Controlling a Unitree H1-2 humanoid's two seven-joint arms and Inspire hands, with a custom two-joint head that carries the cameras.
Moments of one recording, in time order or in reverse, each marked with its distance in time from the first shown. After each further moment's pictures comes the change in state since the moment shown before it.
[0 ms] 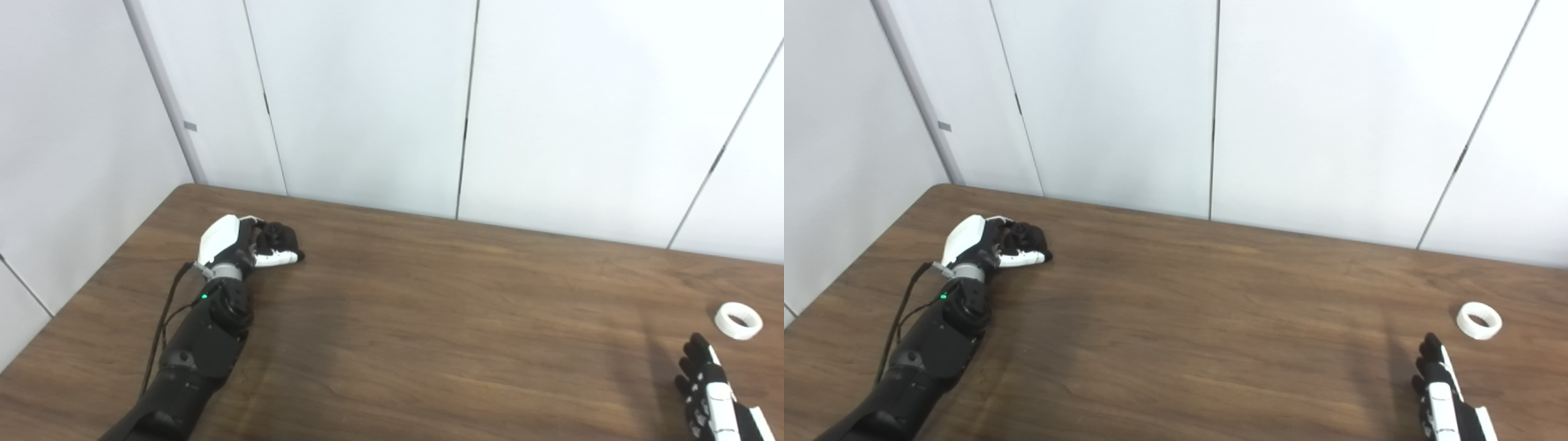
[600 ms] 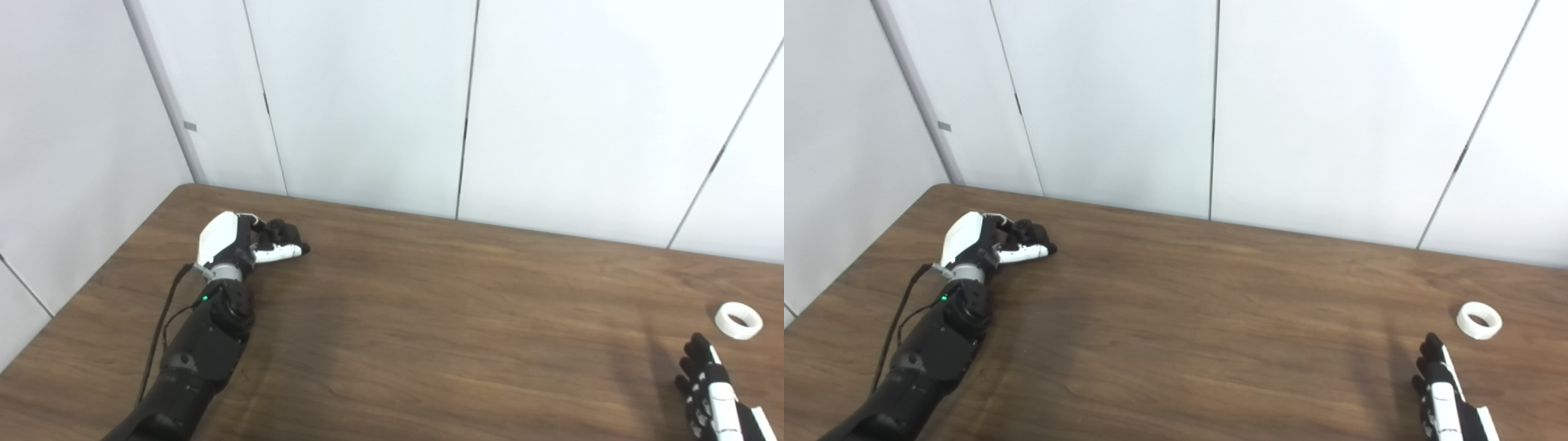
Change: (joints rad) left arm 0.013 0.002 -0.016 -0.019 0.009 -0.004 0.045; right arm 0.000 -0.006 -0.005 0.000 0.017 0.004 0.005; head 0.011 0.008
